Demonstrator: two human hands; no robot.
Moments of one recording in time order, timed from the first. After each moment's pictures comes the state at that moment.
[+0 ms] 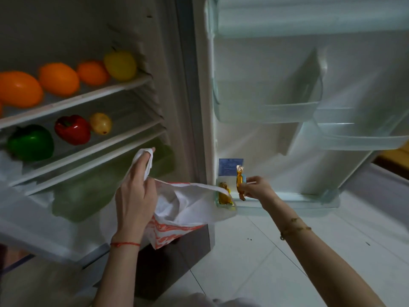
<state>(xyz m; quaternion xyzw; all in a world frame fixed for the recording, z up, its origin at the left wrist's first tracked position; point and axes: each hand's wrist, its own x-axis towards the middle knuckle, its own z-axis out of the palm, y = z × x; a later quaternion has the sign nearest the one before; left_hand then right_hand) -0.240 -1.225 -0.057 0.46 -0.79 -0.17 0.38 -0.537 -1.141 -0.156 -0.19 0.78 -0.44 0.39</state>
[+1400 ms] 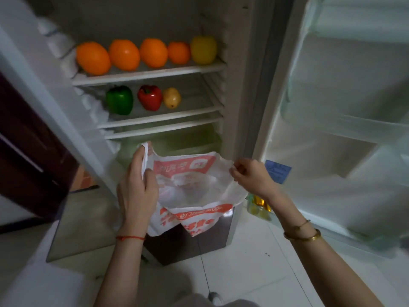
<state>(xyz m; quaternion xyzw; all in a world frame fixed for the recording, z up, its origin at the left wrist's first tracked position) -0.166 -1.169 -0.051 0.61 -0.62 -0.13 0.47 -0.430 -1.182 -0.065 -0.65 0.69 -0.25 0.19</state>
